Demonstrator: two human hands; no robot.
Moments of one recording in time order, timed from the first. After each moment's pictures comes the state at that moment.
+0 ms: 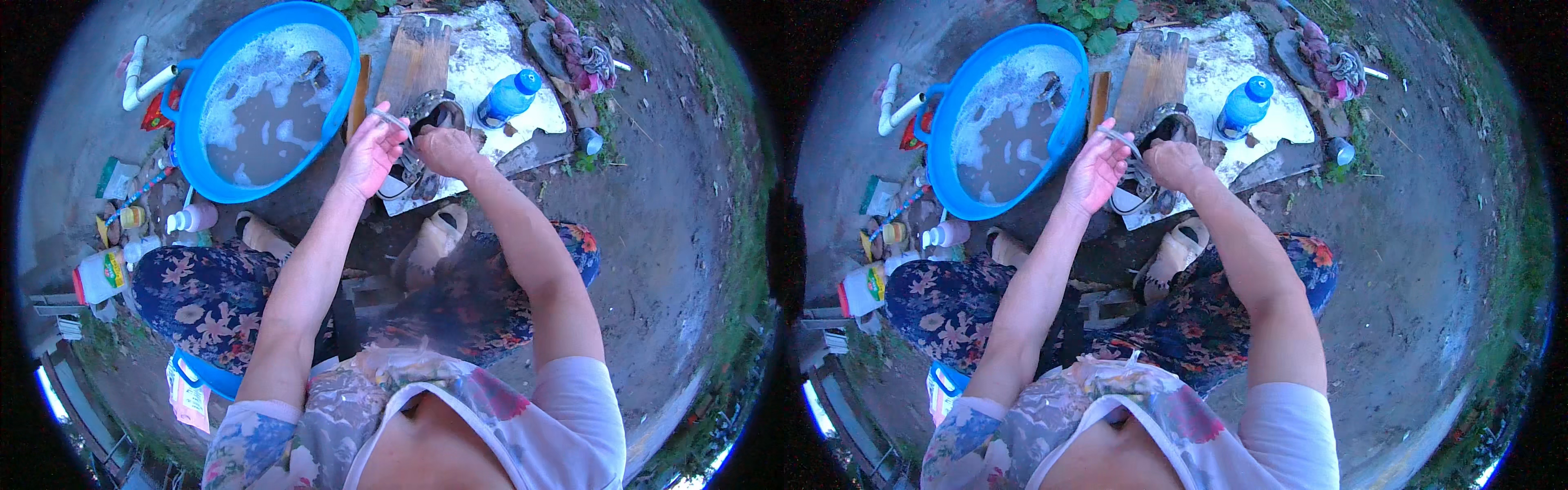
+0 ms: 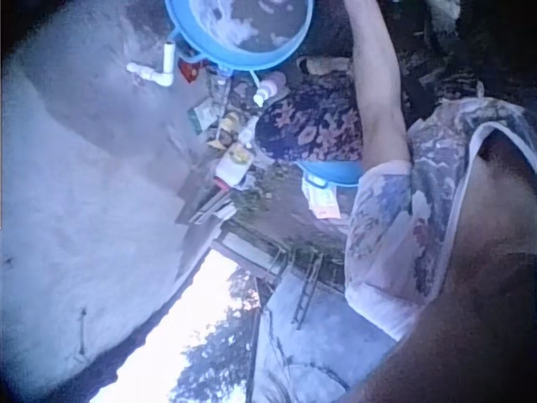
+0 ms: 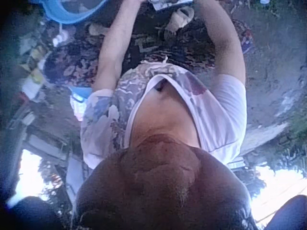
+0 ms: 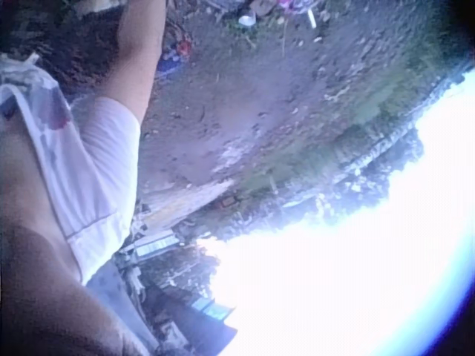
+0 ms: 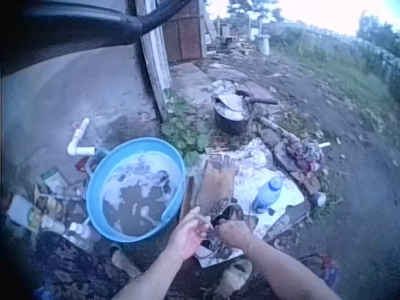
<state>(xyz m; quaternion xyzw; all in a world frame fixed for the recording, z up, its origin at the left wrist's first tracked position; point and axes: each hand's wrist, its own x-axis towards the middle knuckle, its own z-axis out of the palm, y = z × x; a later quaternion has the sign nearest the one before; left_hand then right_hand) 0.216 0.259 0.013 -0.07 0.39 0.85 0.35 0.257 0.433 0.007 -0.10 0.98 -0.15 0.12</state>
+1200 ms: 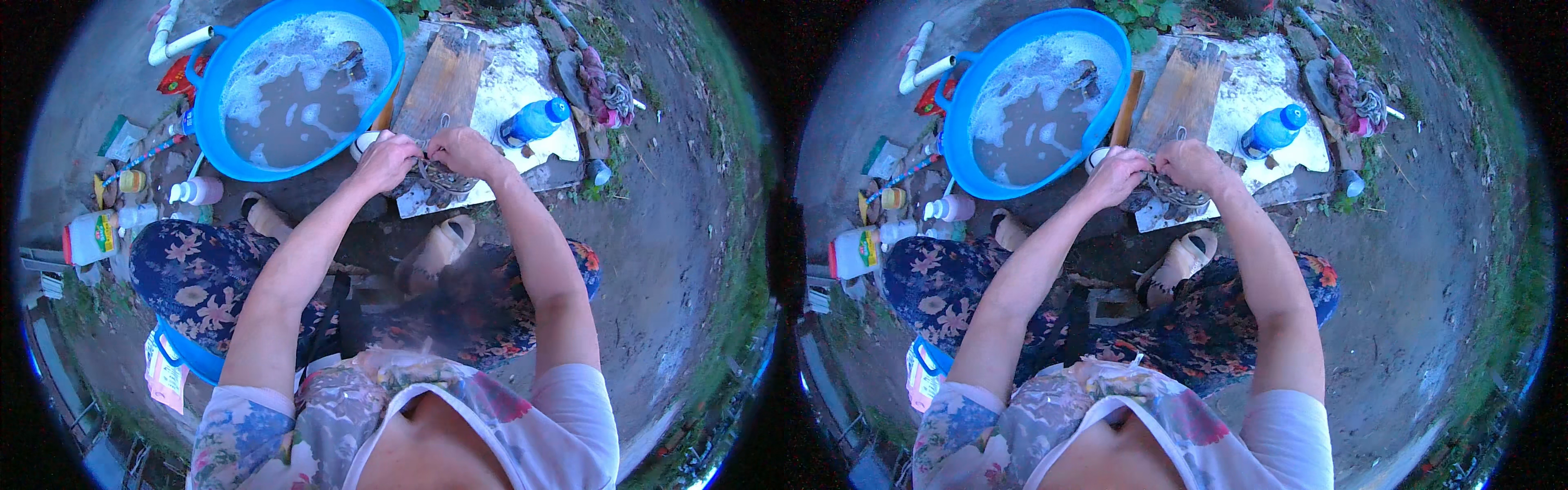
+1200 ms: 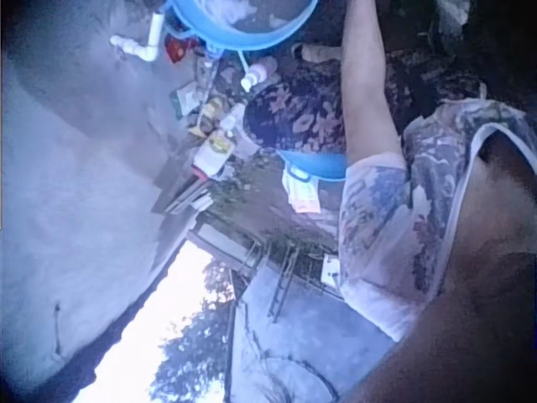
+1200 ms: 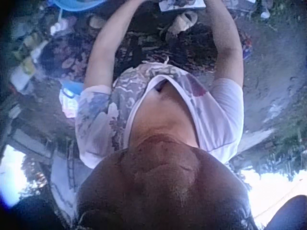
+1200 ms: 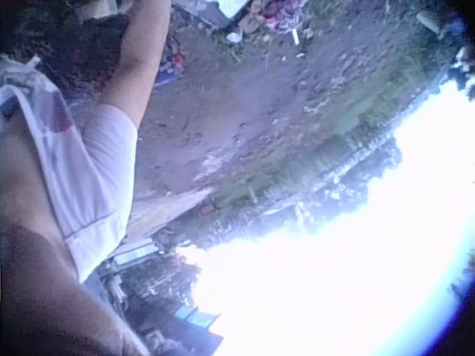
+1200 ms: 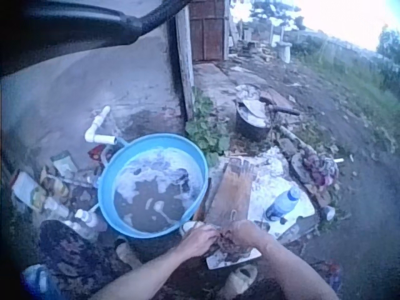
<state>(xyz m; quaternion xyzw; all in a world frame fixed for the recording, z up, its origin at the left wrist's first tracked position) 0.199 0.230 -0.009 0.42 0.85 0.29 0.11 0.233 0.430 0.017 -0.17 0.94 -0.29 0.12</state>
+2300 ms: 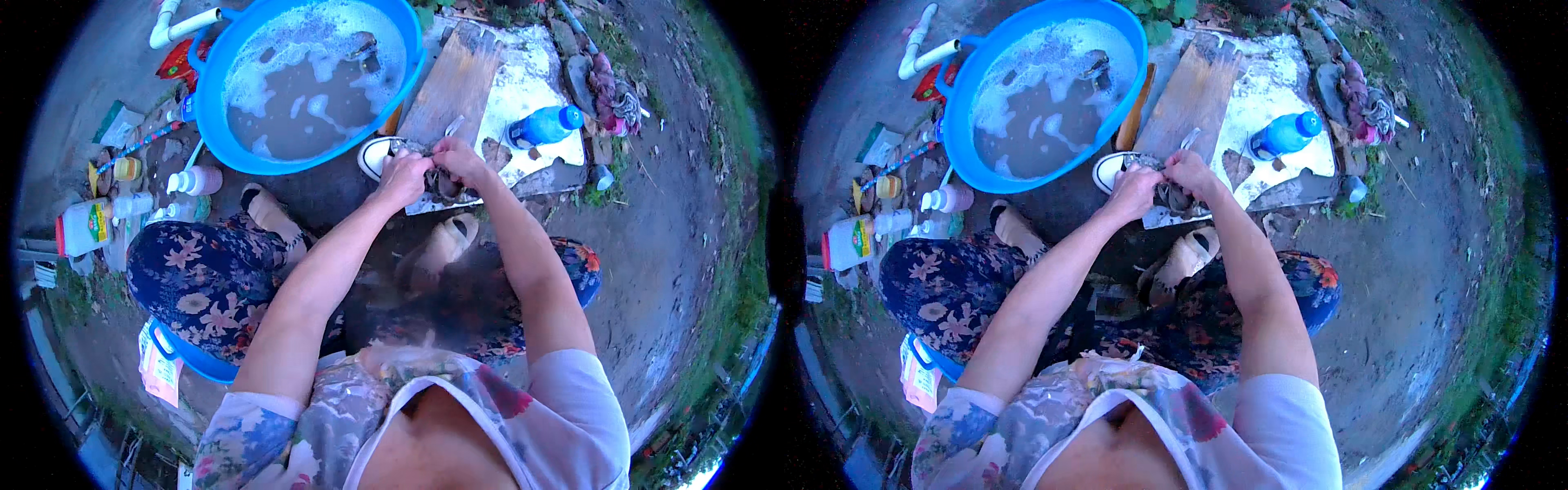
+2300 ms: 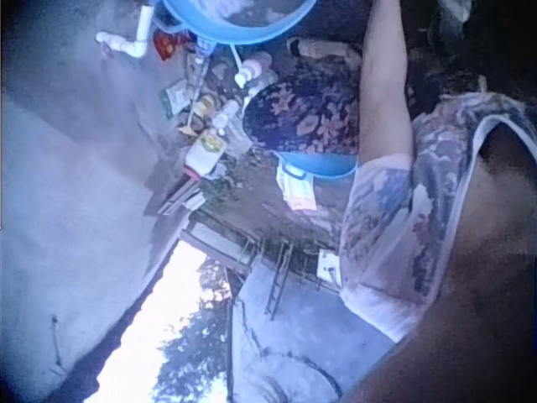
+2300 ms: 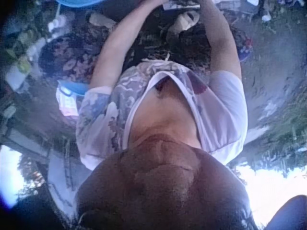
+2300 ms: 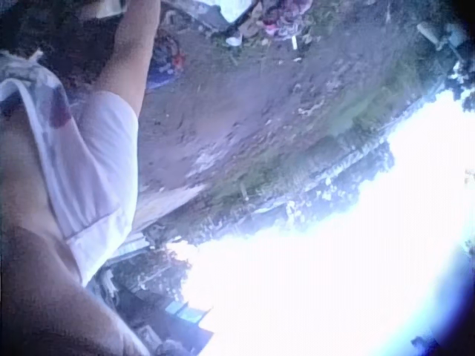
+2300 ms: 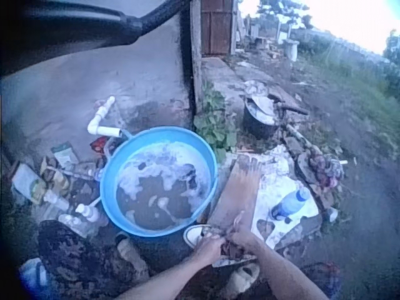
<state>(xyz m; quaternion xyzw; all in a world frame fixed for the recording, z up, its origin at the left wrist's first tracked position) 0.233 0.242 -0.048 0.33 0.90 0.26 0.12 0.231 0.407 -0.060 0.23 0.77 -0.54 0.23</state>
